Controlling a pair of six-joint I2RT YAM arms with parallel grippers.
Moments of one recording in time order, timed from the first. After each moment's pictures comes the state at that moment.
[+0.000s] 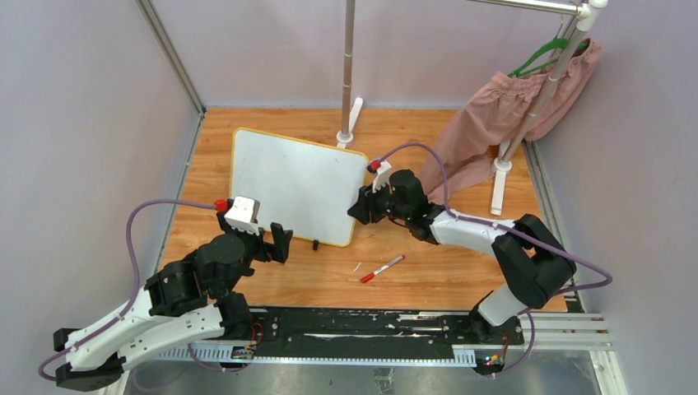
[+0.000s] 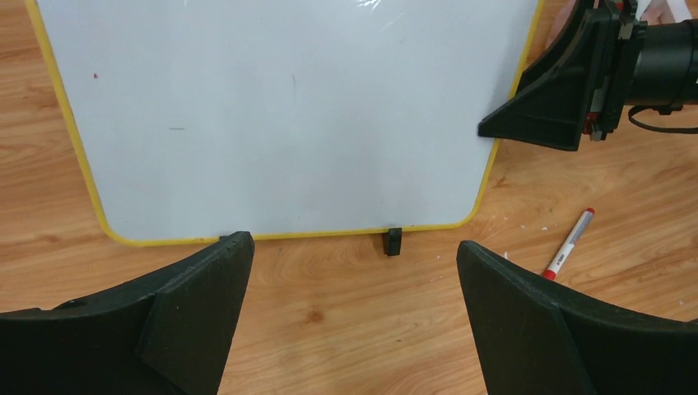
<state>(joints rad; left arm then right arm) -1.07 0.40 0.72 -0.70 -0.71 -0.38 0.70 1.55 0.79 0.36 -0.31 0.26</state>
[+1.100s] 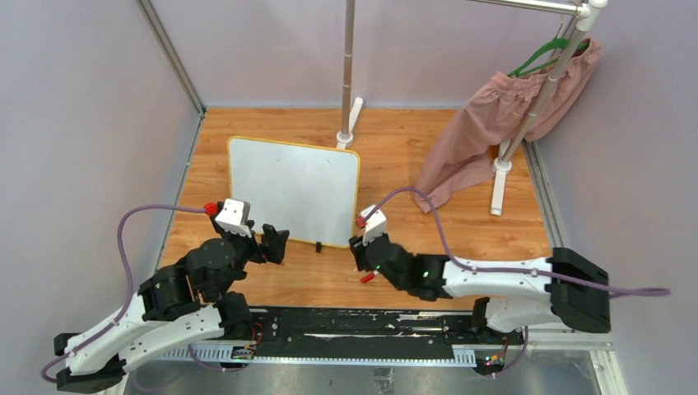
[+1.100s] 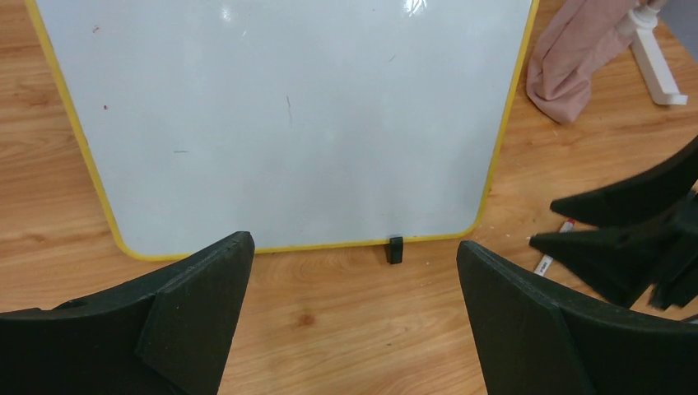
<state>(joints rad) -1.07 0.35 0.71 -0.71 -0.71 -0.39 1.20 1.19 0.62 0.12 0.48 0.31</state>
